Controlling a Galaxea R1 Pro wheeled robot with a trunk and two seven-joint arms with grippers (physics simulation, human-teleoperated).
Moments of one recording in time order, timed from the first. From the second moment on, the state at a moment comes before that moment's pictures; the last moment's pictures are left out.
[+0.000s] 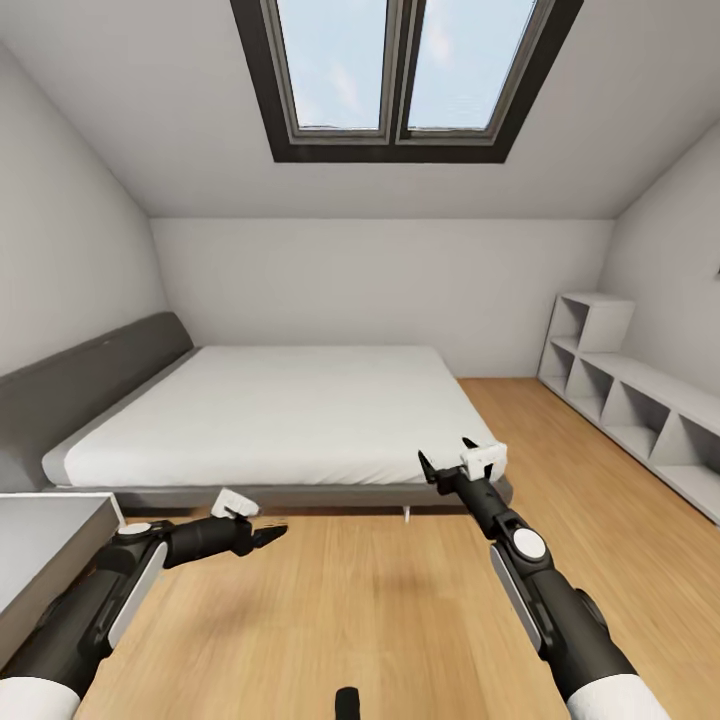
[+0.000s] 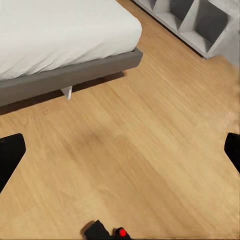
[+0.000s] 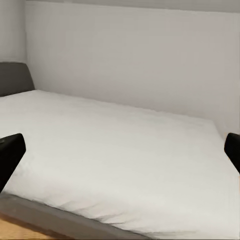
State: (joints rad) left arm -0.47 0.24 -0.07 -1.17 0.15 0.54 -0.81; right arm -0.48 -0.05 0.13 -1.17 -0.01 -0.11 0.18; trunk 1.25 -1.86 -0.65
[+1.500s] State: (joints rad) left arm -0.47 0.31 -0.18 -1.17 0.07 0.48 -1.06; right arm -0.49 -0.05 0.07 -1.16 -0.01 -0.11 0.33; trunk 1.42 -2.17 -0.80
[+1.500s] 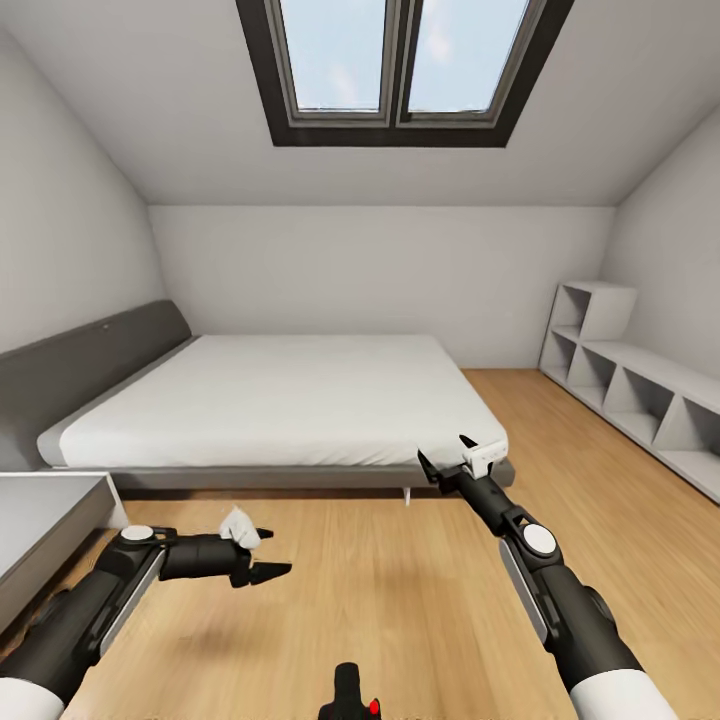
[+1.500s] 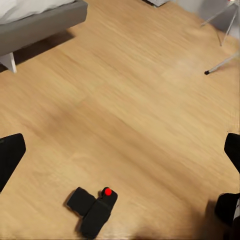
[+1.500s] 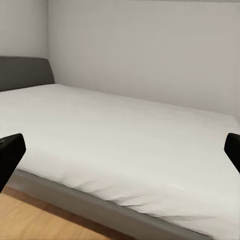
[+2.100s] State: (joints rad) left arm -0.47 0.32 -0.29 -1.12 0.00 0.45 -1.07; right arm -0.49 -0.05 0.07 -1.12 -0.01 -0.11 0.33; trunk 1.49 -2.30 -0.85
